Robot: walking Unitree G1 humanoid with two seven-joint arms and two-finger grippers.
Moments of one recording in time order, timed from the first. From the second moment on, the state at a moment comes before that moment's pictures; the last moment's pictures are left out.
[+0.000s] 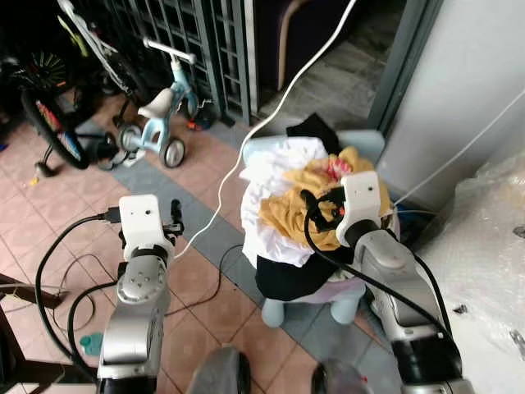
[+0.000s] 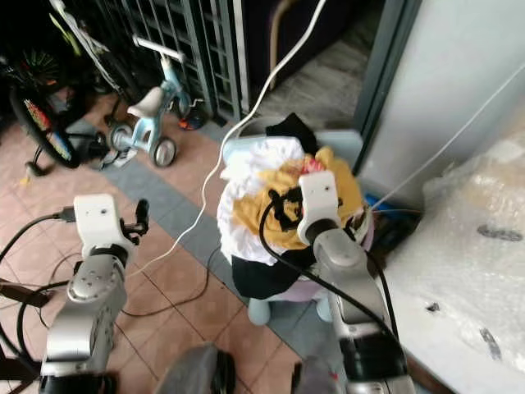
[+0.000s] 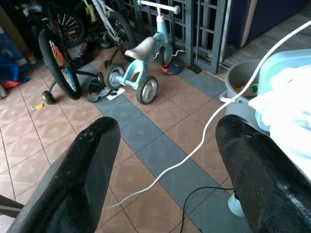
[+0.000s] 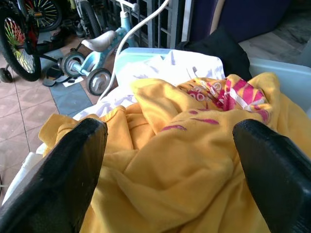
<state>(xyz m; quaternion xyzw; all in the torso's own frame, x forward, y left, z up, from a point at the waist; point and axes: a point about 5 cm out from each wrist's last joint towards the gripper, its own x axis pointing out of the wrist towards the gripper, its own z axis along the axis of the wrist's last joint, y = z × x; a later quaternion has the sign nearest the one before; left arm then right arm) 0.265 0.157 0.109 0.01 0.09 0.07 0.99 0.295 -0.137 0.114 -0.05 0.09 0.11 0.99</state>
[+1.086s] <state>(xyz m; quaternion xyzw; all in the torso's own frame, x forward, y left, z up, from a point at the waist) 0.251 0.150 0.096 0.04 0.11 0.07 0.99 0.296 -0.114 0.077 -0.12 0.19 0.17 0.96</state>
